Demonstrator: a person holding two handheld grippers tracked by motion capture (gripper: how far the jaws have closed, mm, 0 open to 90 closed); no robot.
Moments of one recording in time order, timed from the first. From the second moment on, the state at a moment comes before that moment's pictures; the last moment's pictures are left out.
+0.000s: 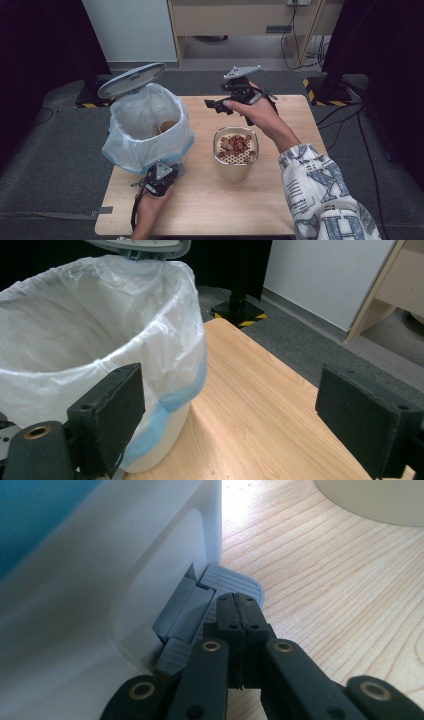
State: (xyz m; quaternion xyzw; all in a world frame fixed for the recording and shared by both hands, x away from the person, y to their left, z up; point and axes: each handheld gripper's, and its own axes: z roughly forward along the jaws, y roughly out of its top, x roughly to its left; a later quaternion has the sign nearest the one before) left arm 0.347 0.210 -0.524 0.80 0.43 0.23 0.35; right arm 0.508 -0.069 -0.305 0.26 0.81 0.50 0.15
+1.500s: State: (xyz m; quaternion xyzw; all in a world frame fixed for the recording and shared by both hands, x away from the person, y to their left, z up) left arm 0.324 0.202 -0.505 0.79 0.43 0.20 0.40; right arm 0.506 -0.191 -0.335 0.39 0.76 0.47 0.21
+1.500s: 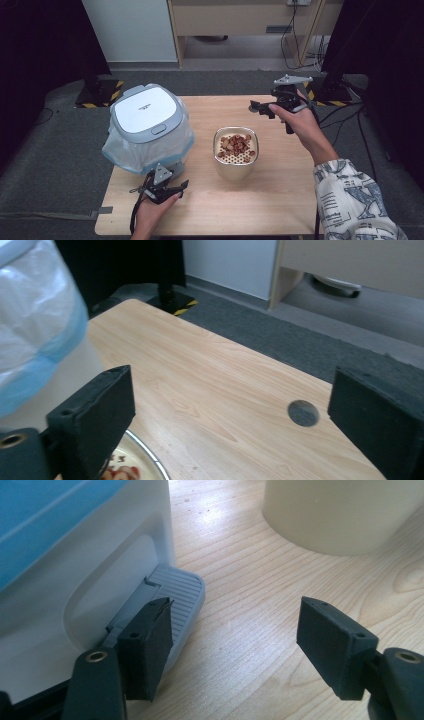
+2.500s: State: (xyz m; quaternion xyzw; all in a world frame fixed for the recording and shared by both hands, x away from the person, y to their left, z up) left arm 0.324 0.198 -0.507 0.79 0.41 0.19 0.41; right arm 0.458 -0.250 -0.400 0.47 0.73 0.44 0.23
